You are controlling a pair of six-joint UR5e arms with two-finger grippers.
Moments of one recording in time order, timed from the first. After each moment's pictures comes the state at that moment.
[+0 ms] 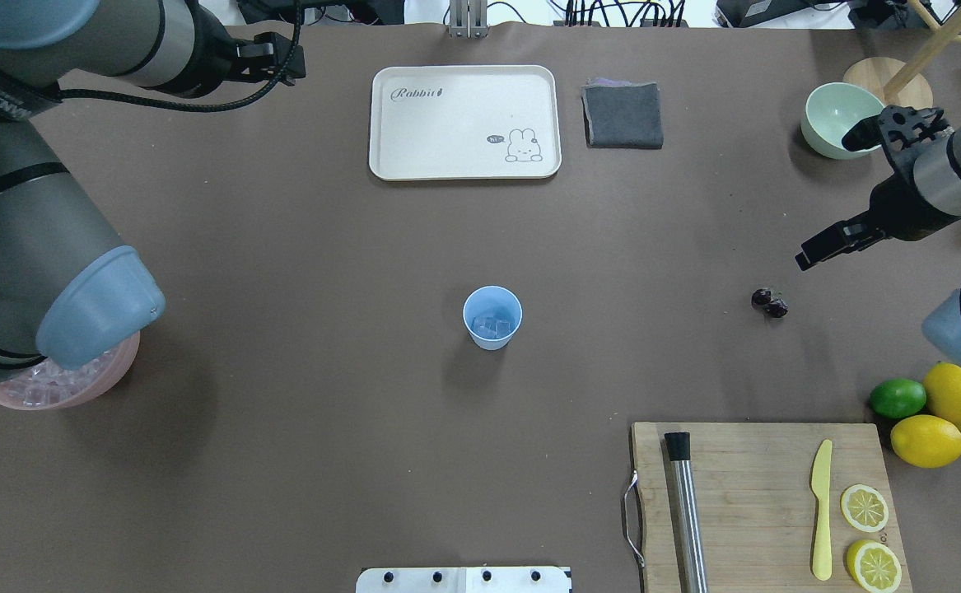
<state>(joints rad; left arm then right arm) -0.86 -2.20 -1.99 -1.48 -1.69 -1.08 1.00 -1.47 1.81 -1.30 2.25 0.46</state>
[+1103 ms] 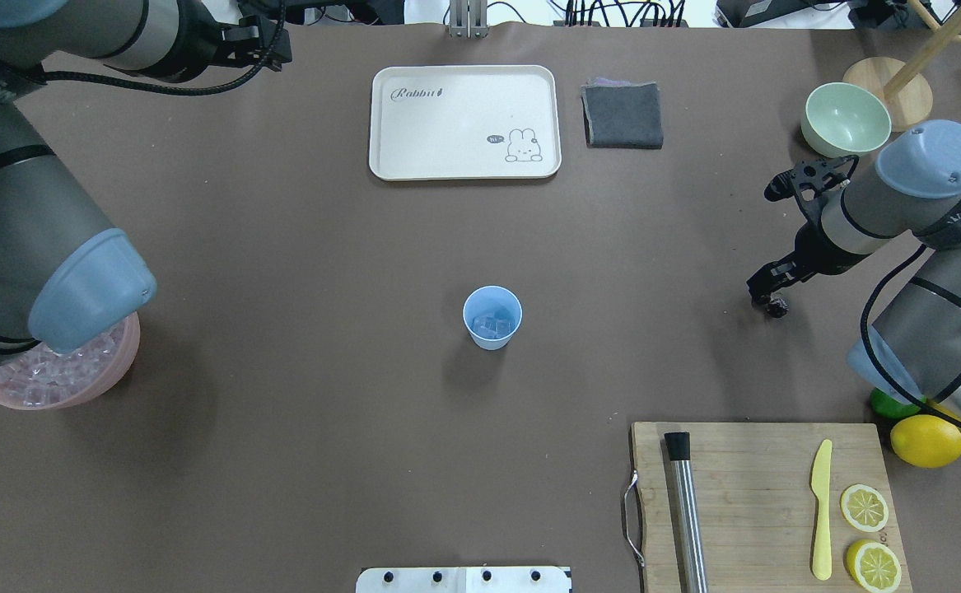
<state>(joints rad) -0.88 -2.20 -1.98 -1.48 -1.70 -1.08 0.87 -1.40 1.65 -1.27 2.14 0.49</state>
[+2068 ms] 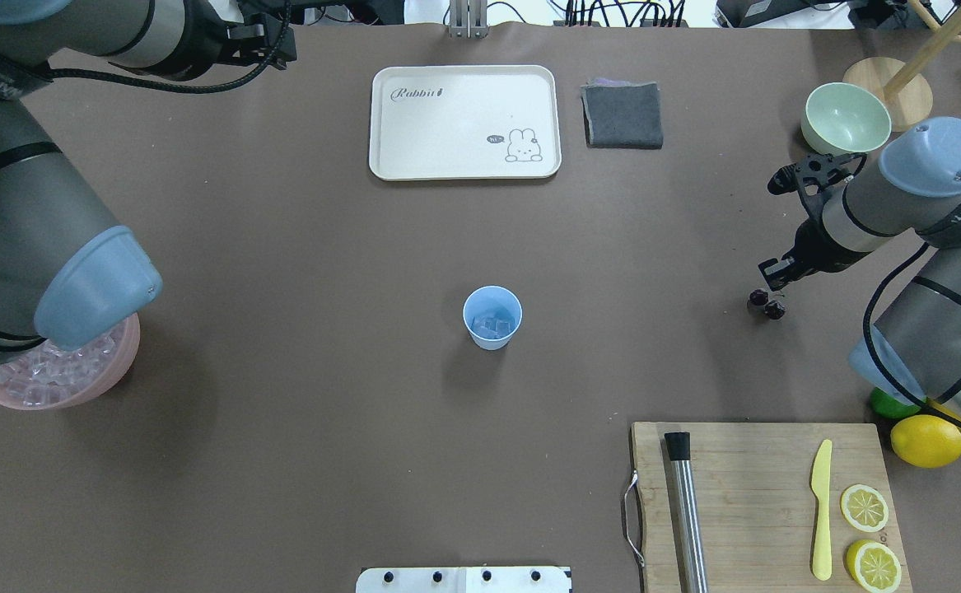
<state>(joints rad) -0.87 -2.21 -1.97 -1.47 -1.70 -1.08 0.87 -1.41 1.69 -1.27 2.14 0.56</state>
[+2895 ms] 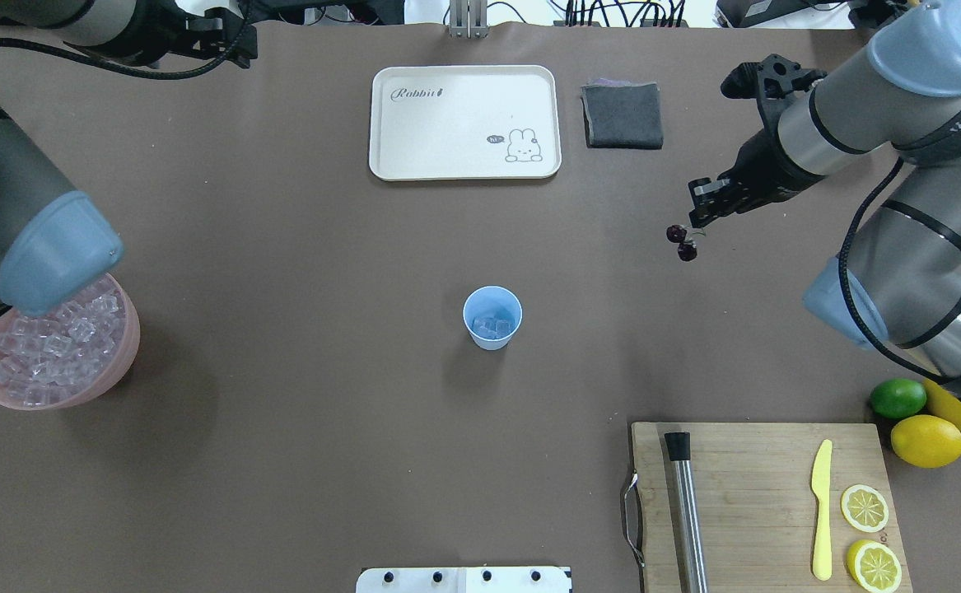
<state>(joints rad) -0.96 -2.16 -1.97 -1.46 -1.82 -0.90 0.89 -1.19 1.82 -1.36 2.23 0.84</state>
